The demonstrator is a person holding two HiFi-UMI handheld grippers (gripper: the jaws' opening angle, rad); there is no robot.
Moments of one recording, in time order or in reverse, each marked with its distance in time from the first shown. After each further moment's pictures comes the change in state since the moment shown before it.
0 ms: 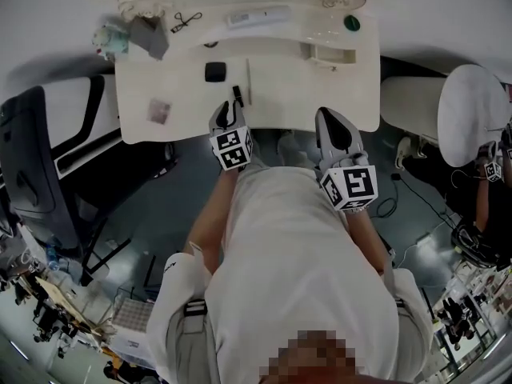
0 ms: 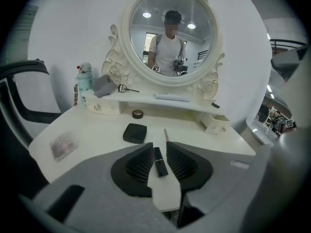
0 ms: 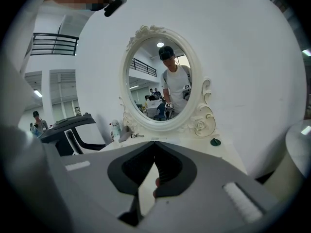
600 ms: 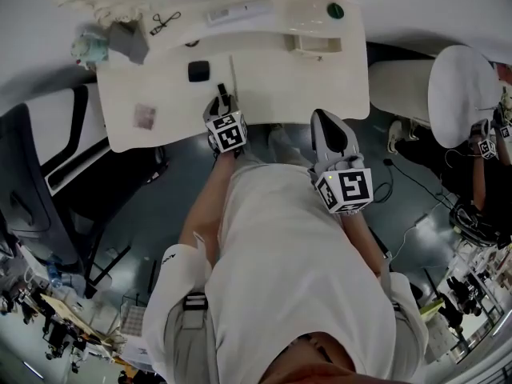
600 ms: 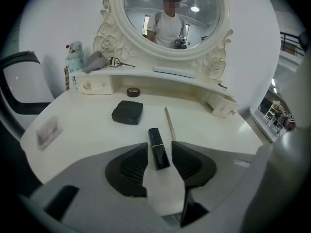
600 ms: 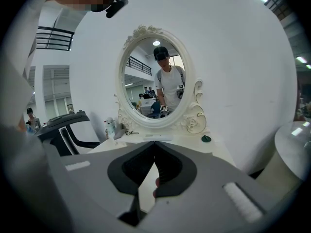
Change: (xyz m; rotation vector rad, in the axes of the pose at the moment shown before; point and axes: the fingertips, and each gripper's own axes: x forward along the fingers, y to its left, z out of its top) left arm 0.050 -0.002 -0.050 0.001 0.191 0.003; right arm -0.022 -0.002 -0.010 0.003 0.020 -0.090
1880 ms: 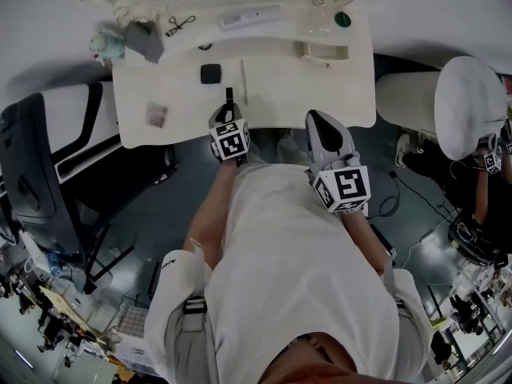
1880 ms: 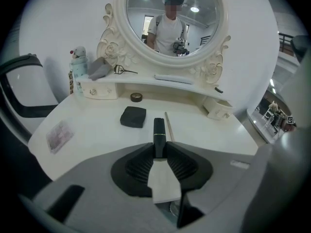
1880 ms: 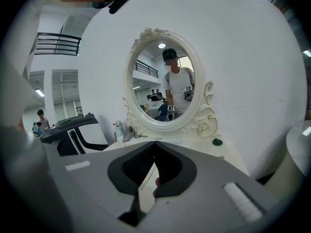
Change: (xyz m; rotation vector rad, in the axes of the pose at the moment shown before) left arm -0.033 0.005 0.007 0.007 -0.004 0.002; right arm 0.005 0.021 0.004 -0.012 -0.033 0.099
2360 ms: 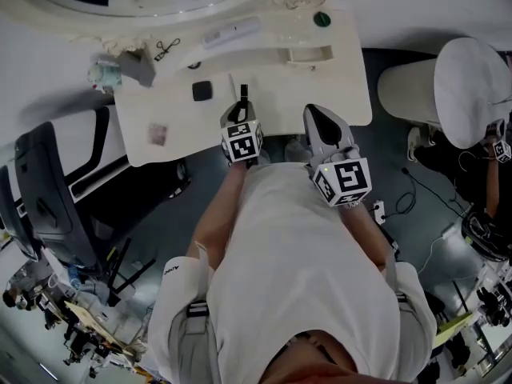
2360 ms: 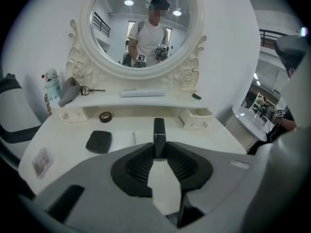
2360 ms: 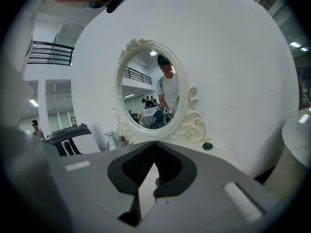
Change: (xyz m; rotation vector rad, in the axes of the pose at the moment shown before) left arm -0.001 -0.092 0.051 0.136 -0.046 -0.118; right arm -0.011 -0.050 0.020 0.079 -0.080 -0.046
